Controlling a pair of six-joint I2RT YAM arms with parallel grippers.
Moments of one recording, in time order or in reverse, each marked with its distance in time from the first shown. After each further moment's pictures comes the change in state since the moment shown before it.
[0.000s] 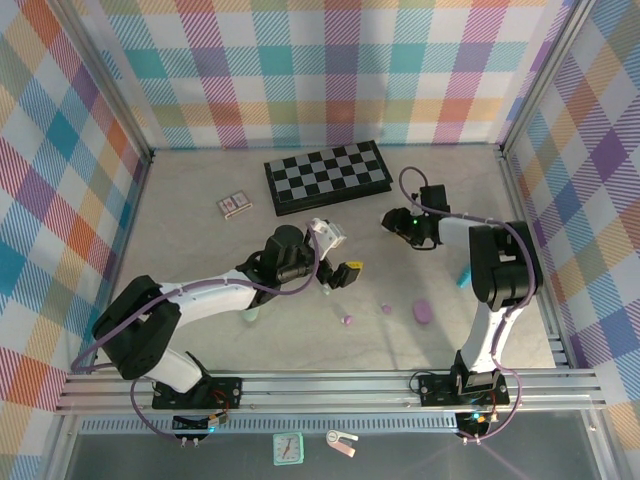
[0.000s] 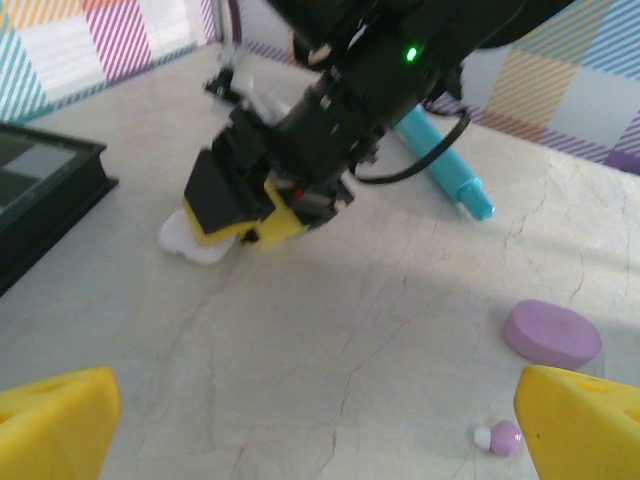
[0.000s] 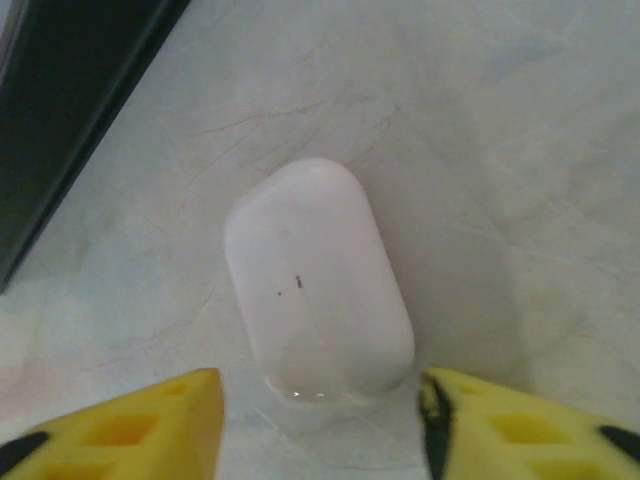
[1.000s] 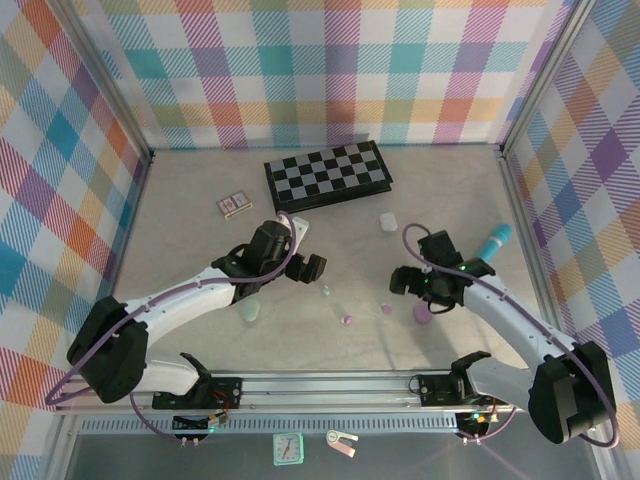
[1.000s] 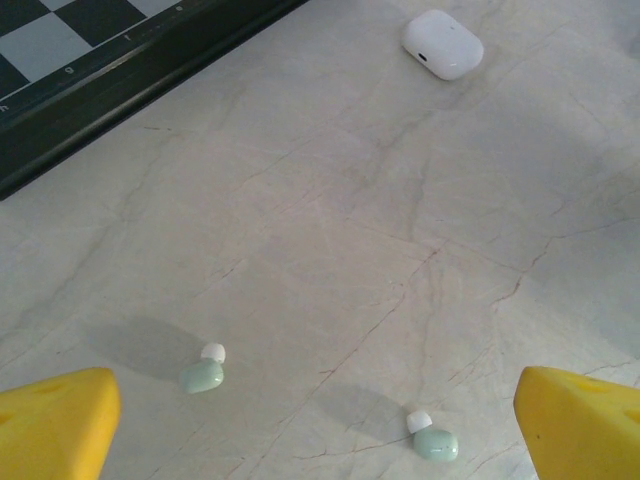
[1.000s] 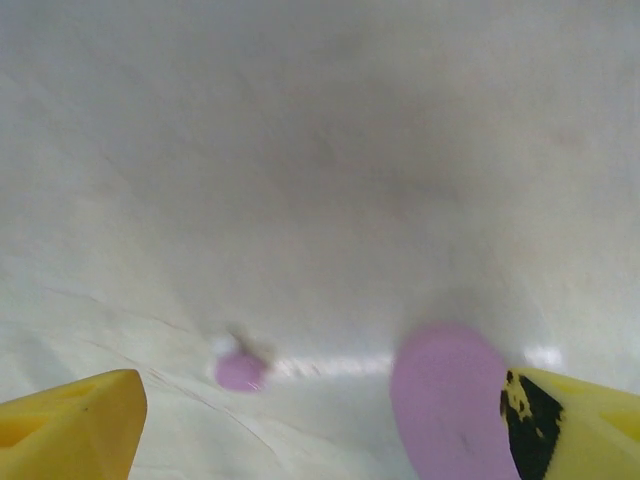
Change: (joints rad) left arm 0.090 -0.149 0.039 -0.518 -0.288 -0.179; right arm 0.257 -0.762 -0.356 -0.711 0.340 -0.018
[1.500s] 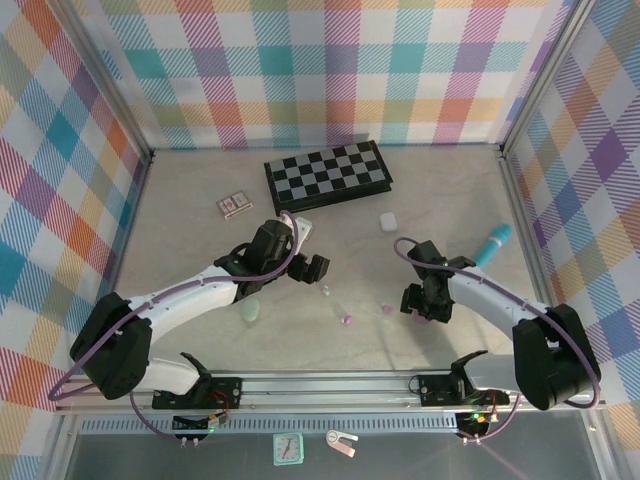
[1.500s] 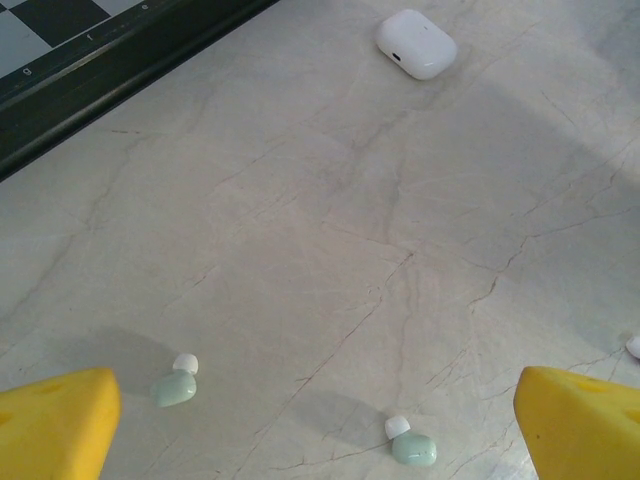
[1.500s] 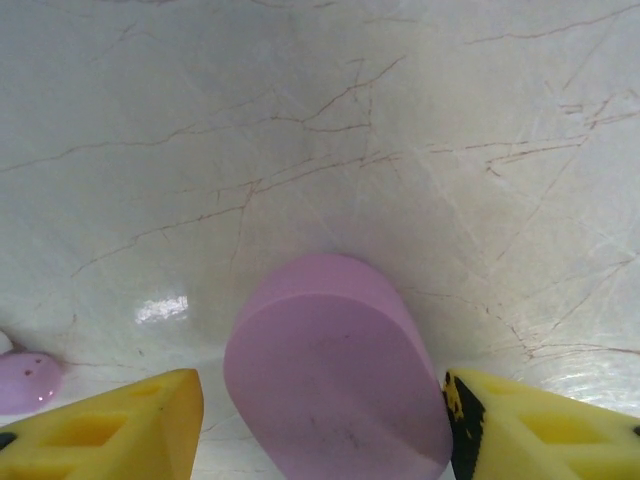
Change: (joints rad) left arm 0.000 0.020 0.007 0.016 0.041 0.000; right arm 0.016 0.170 -0.031 -0.053 0.048 0.059
